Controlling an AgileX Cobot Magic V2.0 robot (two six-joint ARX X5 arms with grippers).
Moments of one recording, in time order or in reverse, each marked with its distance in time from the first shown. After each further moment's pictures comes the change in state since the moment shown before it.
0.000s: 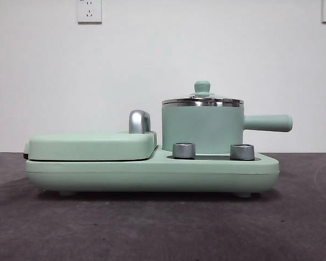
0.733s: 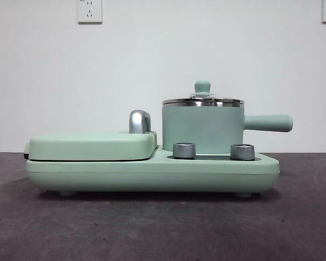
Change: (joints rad) left arm 0.079 -0.213 -0.339 0.192 -0.241 0.016; right arm 0.000 -0.004 0.000 0.000 0.000 0.000
